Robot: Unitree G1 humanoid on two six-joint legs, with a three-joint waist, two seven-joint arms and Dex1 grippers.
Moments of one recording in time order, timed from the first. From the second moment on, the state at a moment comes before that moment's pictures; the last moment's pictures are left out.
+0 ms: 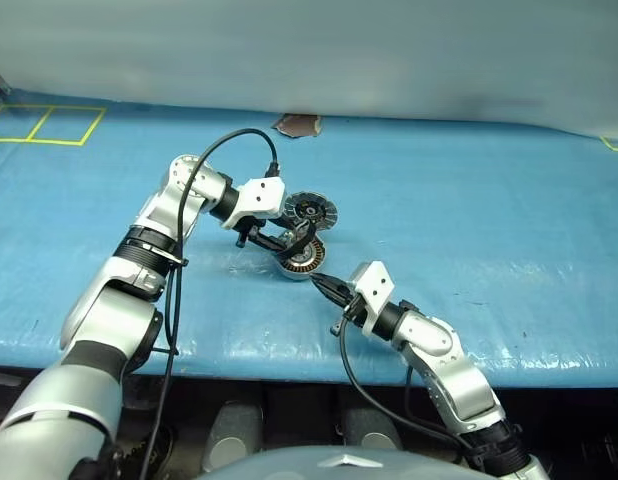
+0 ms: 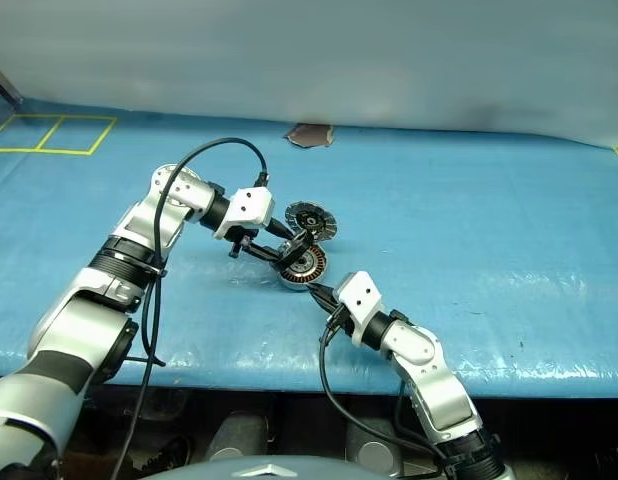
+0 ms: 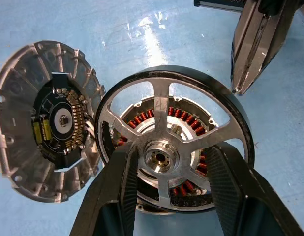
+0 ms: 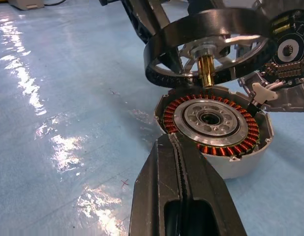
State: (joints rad) left arm -0.98 0.48 -0.39 0.65 0.04 -0.05 -1.47; right arm 0.03 -0.31 0.27 -0.25 0.15 0.15 0.58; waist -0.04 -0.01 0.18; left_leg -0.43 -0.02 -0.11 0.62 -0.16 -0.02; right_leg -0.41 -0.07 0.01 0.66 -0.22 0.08
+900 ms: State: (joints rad) left arm -1.06 0.42 -0.44 0.83 0.18 -0.25 -1.46; right arm 0.05 -0.28 0.27 -0.17 0.08 0.04 0.54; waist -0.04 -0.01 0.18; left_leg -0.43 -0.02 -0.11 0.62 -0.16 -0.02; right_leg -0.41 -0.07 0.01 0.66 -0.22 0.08
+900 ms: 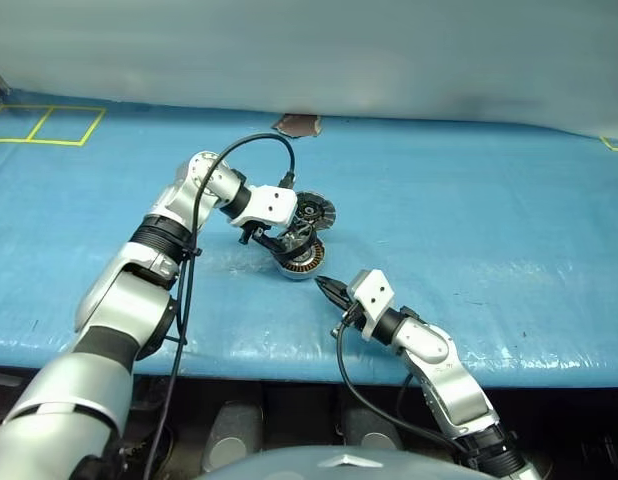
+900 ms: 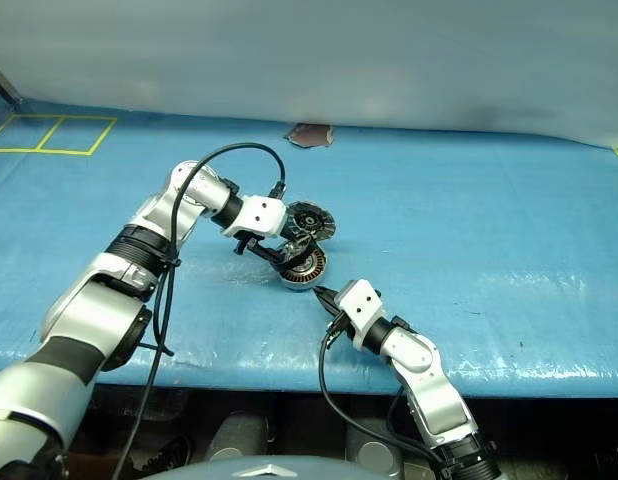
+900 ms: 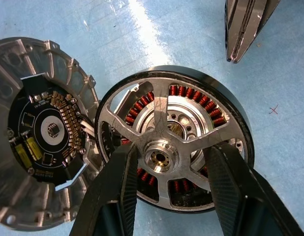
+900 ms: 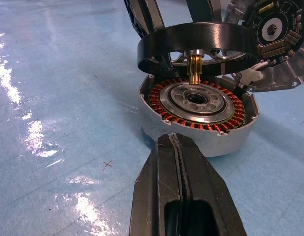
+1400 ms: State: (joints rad) left arm -1.07 0.40 -0.43 0.86 0.19 -0.27 -1.45; right arm 0.05 -0.28 0.27 -0.16 0.08 0.03 0.52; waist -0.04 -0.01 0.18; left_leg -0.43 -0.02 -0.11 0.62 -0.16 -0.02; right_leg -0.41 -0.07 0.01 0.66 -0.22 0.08
